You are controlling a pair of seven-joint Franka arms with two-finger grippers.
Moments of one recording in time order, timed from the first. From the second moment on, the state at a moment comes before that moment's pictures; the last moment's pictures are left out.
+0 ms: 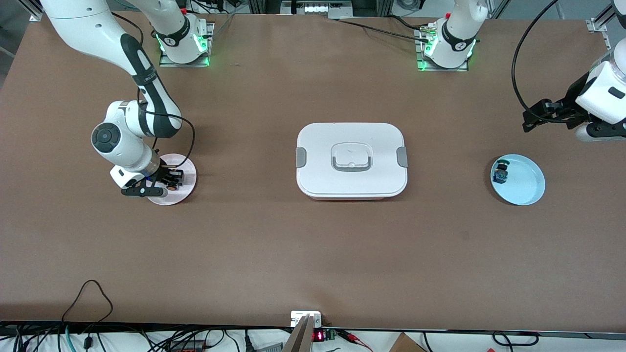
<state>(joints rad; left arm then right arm) -0.05 0.00 0.02 -1.64 0.04 1.61 -0.11 0.19 0.44 -0.10 -2.17 0.08 2.63 0.04</state>
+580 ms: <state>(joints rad) -0.05 0.00 0.02 -1.64 0.04 1.61 -0.11 0.19 0.28 -0.10 -2.11 0.08 2.43 0.03</state>
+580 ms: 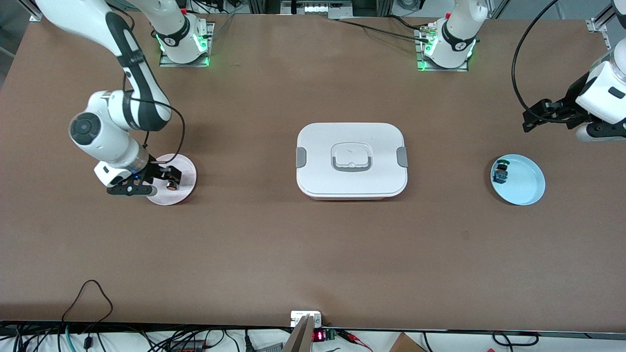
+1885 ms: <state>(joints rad) -0.05 0.00 0.02 -1.64 0.04 1.61 -0.11 0.19 -0.04 -0.11 -1.71 0.08 1.70 -0.06</state>
